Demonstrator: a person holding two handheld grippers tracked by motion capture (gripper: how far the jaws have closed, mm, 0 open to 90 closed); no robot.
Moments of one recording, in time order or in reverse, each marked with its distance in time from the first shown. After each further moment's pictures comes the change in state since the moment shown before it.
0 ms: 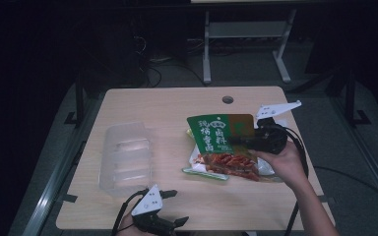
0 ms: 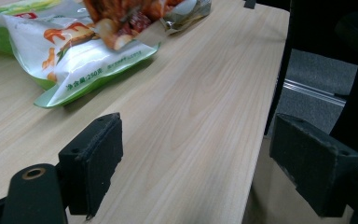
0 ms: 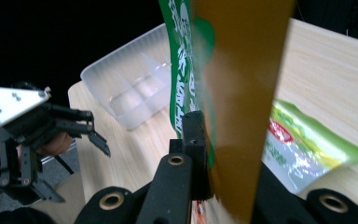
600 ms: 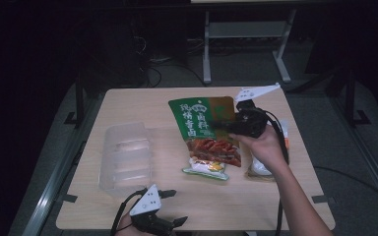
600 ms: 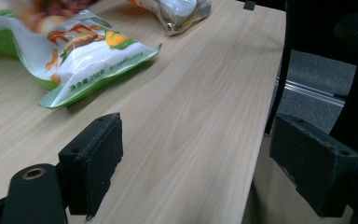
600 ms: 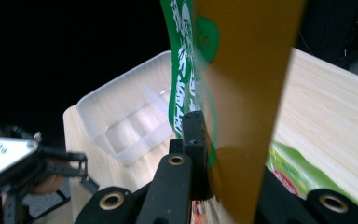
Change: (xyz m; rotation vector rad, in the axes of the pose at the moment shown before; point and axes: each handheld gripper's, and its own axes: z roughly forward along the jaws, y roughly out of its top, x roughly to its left) left arm 0.001 0.000 -0.003 -0.005 -0.002 -0.001; right arm 0.005 0.049 0.033 -0.033 -0.003 -0.028
